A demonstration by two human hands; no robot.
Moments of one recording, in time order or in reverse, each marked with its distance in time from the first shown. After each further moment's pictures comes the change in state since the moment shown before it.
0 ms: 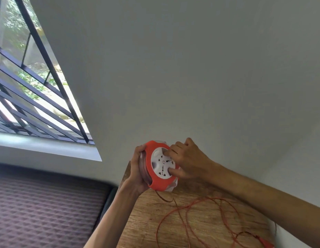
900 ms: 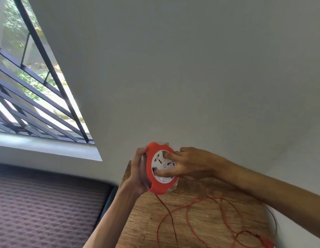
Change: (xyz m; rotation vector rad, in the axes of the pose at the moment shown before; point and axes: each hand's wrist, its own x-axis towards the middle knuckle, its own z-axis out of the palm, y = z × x) left_hand -0.006 -0.003 0.002 -0.085 -0.161 -0.111; right_hand -0.006 0.020 -0.009 -0.090 0.031 -0.580
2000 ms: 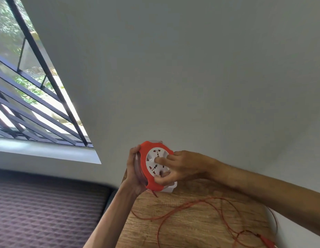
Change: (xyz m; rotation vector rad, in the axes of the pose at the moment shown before) left_hand 0.003 0.006 -0.006 -0.076 0.021 -0.017; right_hand 0.013 -0.004 0.017 -0.042 0.137 -0.068
